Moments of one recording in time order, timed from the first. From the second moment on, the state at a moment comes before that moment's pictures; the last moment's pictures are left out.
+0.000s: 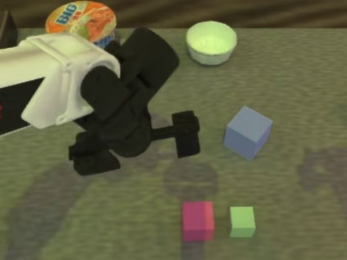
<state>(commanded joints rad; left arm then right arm) -0.72 1.61 1.20 -0.85 -0.02 -0.81 0.10 0.46 0.45 -0.28 0.00 -0.11</state>
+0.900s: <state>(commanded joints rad) -0.10 0.28 0.19 -0.16 -0.01 -0.17 0.38 2.06 1.74 -1.12 0.00 -0.42</state>
